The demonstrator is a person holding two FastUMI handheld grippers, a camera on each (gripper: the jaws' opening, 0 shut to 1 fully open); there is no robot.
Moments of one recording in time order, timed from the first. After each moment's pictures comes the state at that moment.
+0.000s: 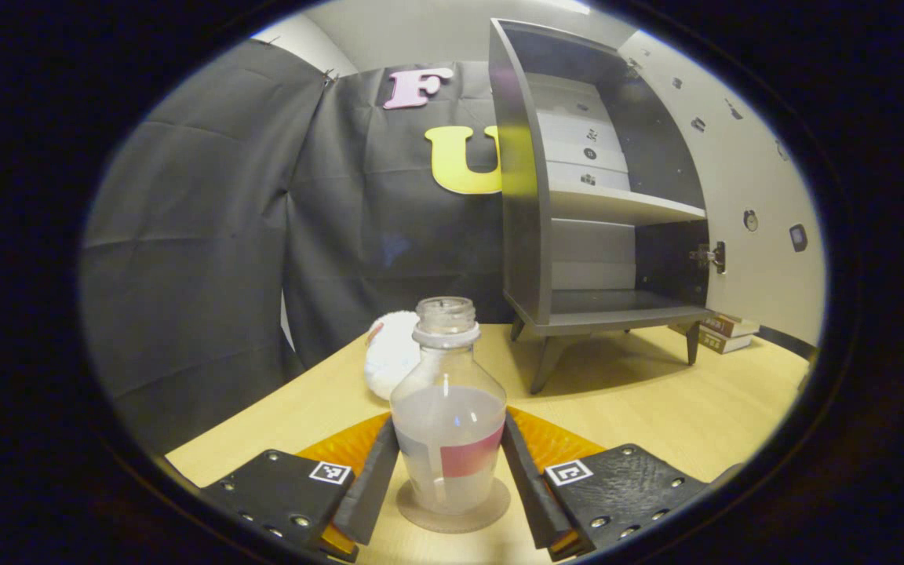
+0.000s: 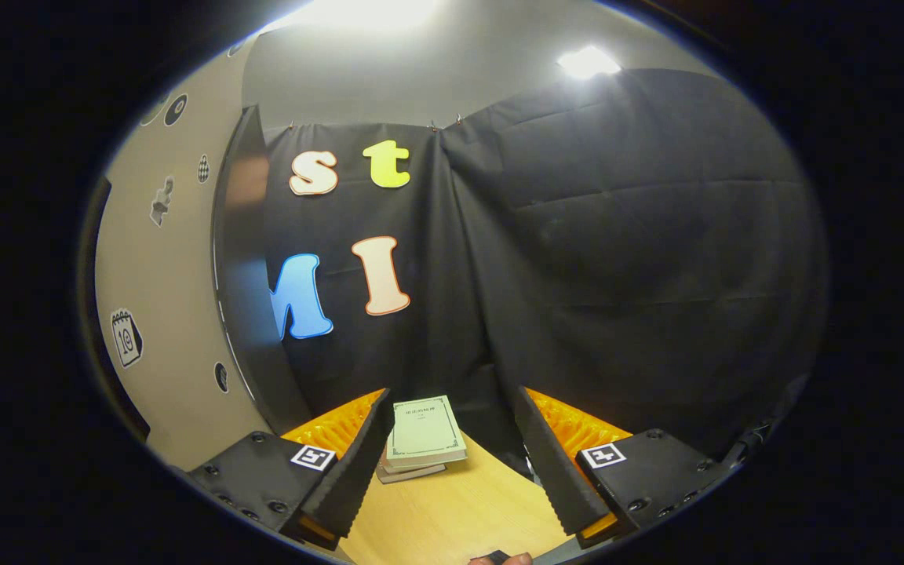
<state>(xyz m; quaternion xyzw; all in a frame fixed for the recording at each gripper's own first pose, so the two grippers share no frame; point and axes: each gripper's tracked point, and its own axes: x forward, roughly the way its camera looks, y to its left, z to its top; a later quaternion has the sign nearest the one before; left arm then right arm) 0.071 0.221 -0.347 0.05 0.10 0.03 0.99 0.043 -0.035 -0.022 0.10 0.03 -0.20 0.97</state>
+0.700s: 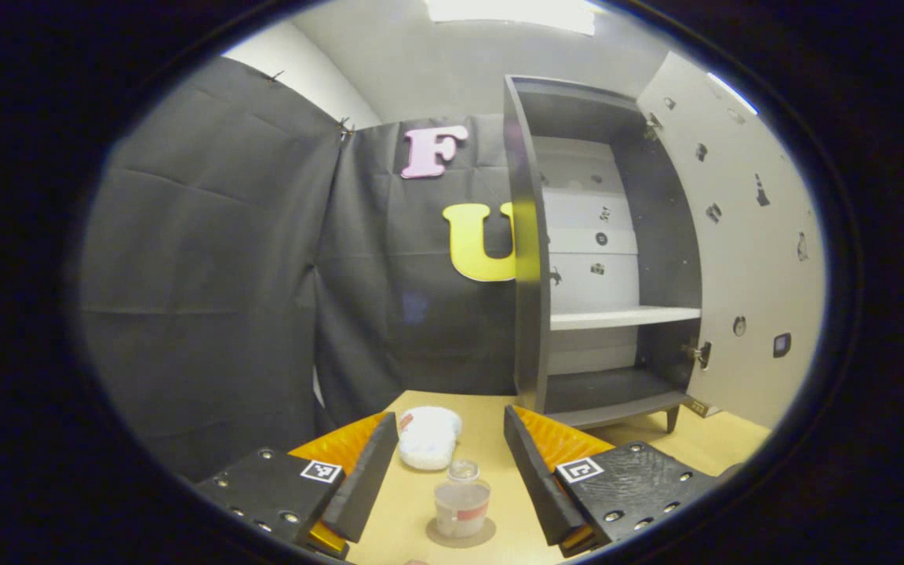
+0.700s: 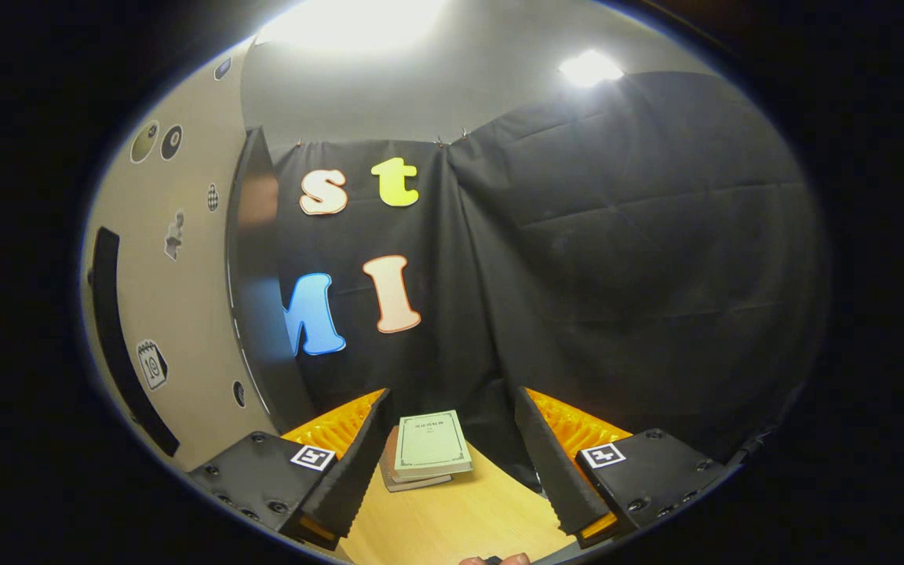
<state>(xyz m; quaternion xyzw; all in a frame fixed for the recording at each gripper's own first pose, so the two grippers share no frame) 0.006 0.217 -0.152 0.04 0.02 0.08 1.00 0.026 -0.036 0.017 0.10 0.00 -0.16 0.98</state>
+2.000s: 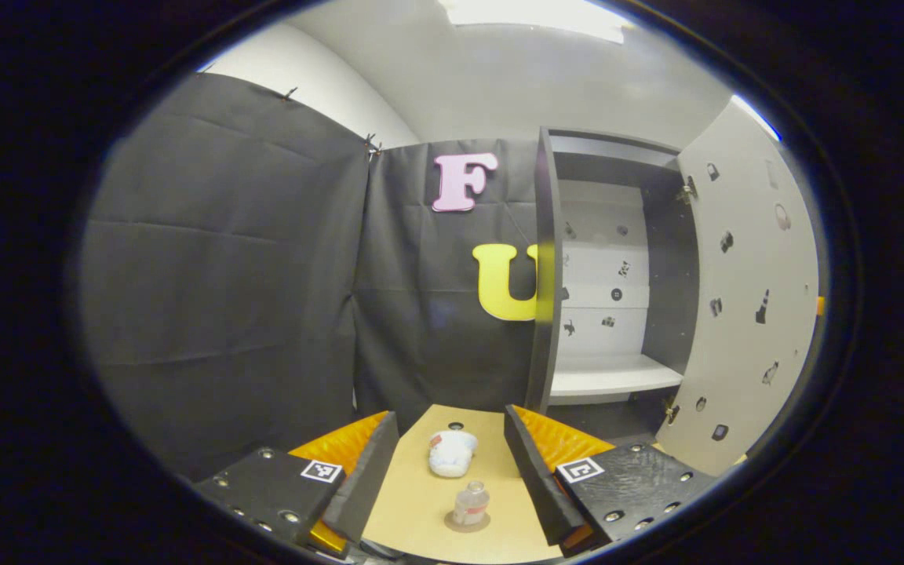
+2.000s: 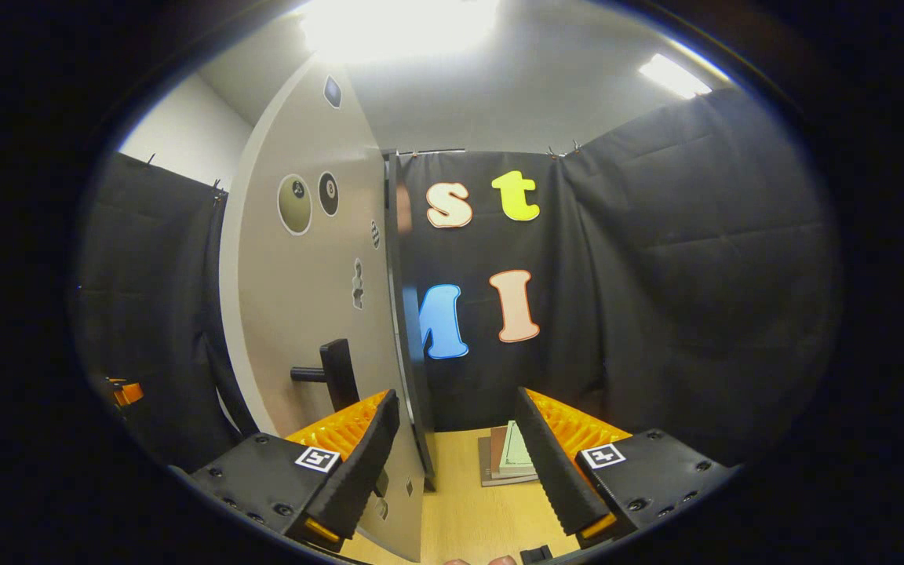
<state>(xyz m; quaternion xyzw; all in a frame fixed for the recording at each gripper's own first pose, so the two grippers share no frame) -0.072 0.216 0.025 0.03 0.03 0.10 0.99 -0.007 0.106 0.096 0.07 0.00 0.04 1.00</state>
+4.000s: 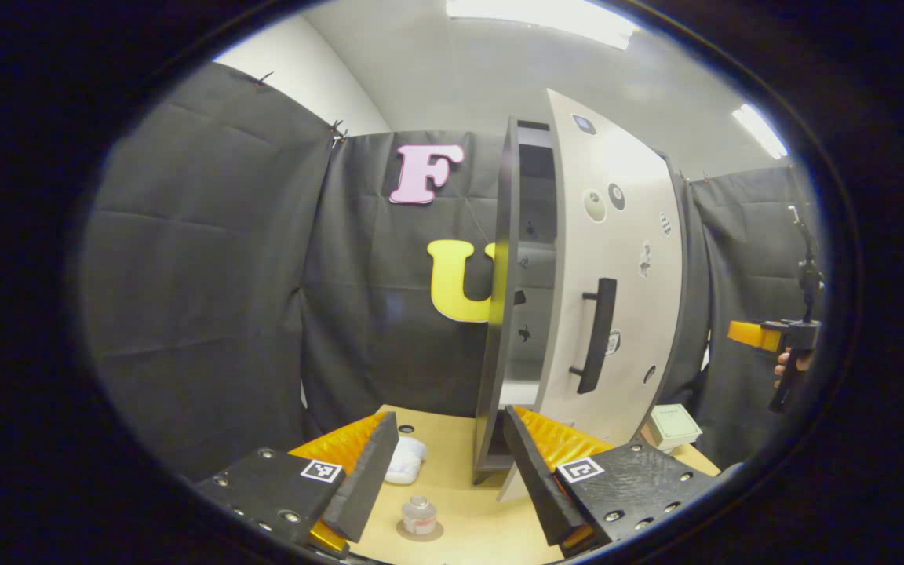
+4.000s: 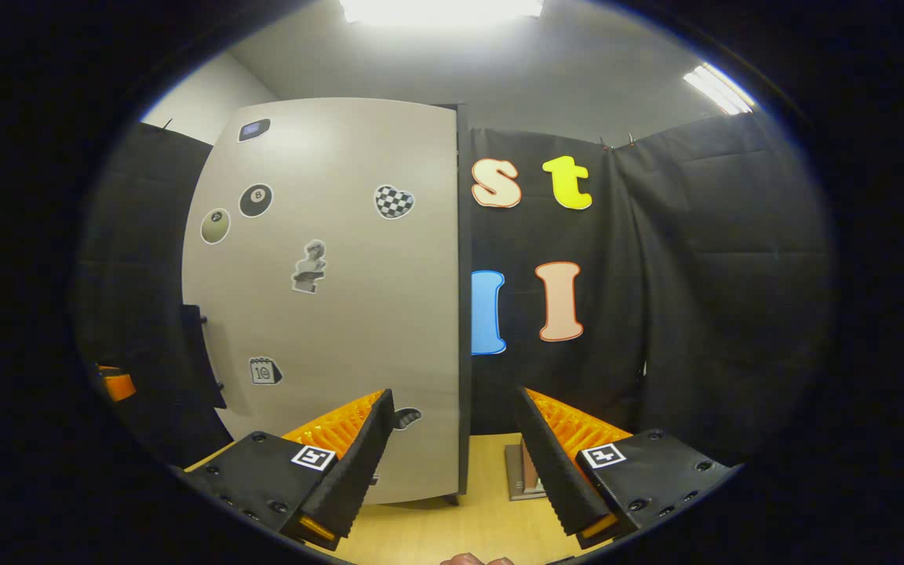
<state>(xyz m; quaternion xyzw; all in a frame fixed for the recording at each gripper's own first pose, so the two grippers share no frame) -0.017 0.154 0.045 0.02 0.03 0.03 1.00 0.083 0.164 0.094 0.02 0.02 0.05 1.00</state>
